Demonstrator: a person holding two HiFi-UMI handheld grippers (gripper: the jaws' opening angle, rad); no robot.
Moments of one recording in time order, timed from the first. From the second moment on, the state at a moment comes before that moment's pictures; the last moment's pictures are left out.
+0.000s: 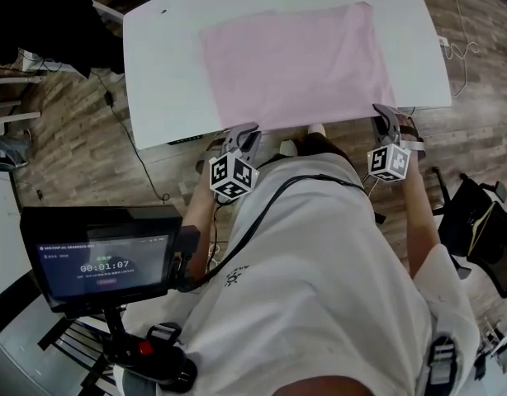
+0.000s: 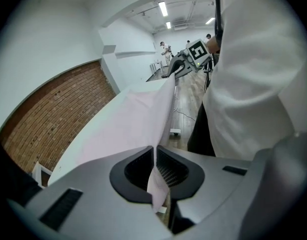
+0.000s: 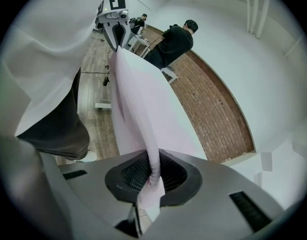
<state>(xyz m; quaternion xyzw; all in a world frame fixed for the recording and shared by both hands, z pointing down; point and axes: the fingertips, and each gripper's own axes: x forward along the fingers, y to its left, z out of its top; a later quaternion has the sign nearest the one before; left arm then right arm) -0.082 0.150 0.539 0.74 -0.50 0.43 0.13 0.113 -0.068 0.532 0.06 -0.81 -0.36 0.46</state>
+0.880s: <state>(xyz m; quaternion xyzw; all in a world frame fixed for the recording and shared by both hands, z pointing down) -0.171 0.106 0.453 0.68 -0.51 0.52 0.03 0.023 -0.116 0.451 -0.01 -0.81 -0.45 0.39</state>
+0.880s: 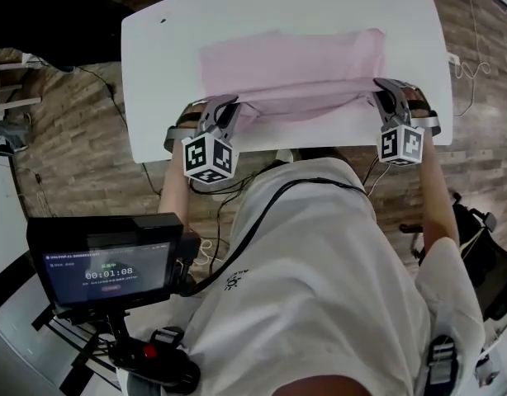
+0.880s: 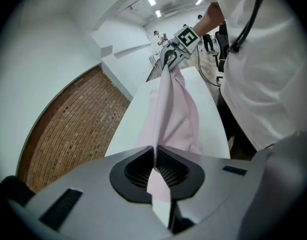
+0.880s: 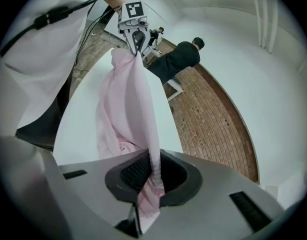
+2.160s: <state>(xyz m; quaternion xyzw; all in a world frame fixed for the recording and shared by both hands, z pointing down) -0.344 -0.059 0.587 0.69 -0.56 0.35 0.30 -0.100 -0.288 0.583 -0.08 -0.88 -0.13 0.45</state>
